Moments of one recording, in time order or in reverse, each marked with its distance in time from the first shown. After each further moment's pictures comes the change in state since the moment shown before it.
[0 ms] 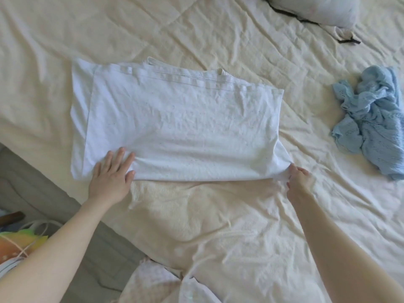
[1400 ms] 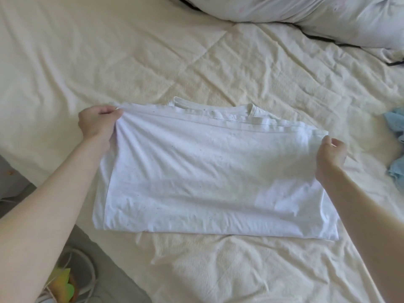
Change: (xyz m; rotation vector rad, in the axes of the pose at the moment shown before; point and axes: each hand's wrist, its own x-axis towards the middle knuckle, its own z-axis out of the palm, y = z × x) left_hand 0.159 -0.025 -0.169 -1.218 0.600 -0.464; right_hand 0.036 -0.116 0.125 -0.106 0.051 -0.224
